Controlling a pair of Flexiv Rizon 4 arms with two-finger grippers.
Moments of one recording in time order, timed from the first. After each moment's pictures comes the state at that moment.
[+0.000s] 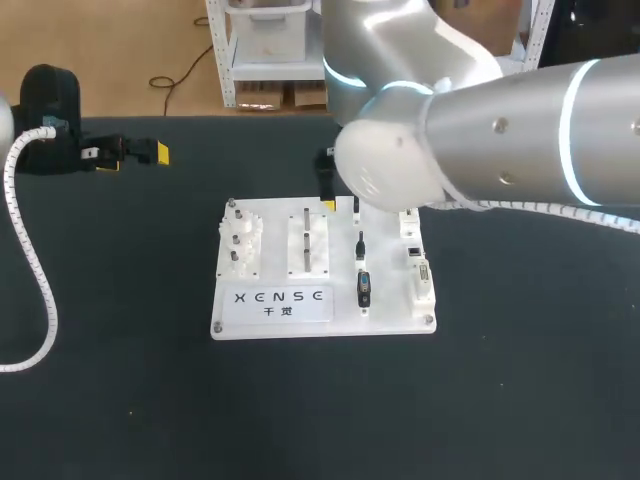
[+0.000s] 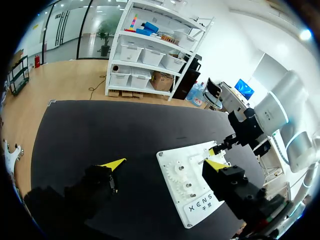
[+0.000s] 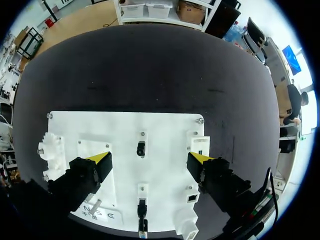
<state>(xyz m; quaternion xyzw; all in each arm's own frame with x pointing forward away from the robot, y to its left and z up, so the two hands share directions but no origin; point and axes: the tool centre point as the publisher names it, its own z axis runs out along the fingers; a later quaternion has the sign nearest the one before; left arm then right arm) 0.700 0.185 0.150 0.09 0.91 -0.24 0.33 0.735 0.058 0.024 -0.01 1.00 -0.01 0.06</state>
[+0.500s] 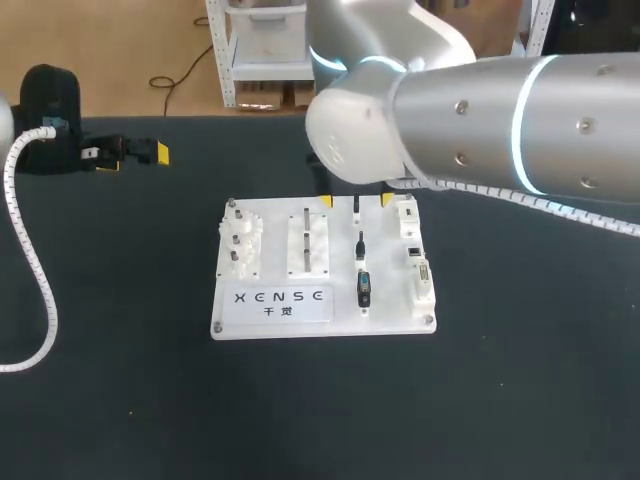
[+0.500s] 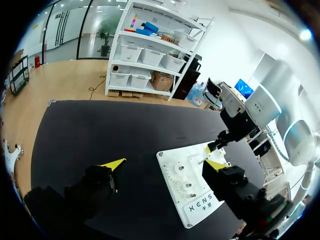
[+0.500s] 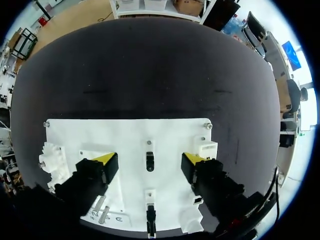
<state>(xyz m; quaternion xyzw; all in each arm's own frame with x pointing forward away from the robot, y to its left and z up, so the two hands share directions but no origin) 0.700 0.185 0.150 0.09 0.91 -0.24 0.33 0.747 0.068 0.017 0.01 1.00 -0.02 0.02</state>
